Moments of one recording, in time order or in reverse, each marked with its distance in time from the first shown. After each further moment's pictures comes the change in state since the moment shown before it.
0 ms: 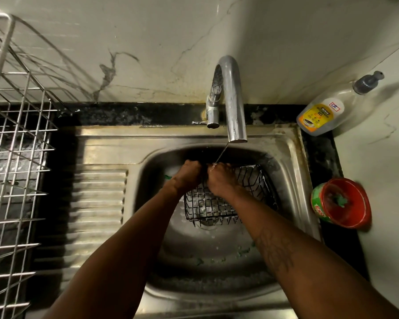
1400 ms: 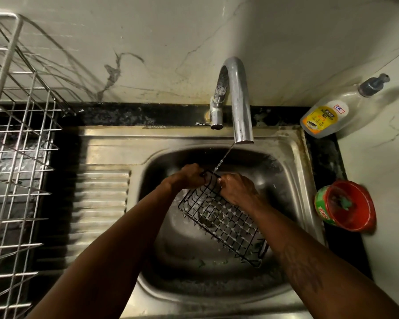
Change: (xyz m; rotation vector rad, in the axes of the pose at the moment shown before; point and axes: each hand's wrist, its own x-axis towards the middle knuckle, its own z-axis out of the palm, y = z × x) left_hand 0.005 -0.010 -0.004 -0.119 -0.188 -0.120; right_hand -0.026 0.032 -0.006 0.063 -0.161 0.089
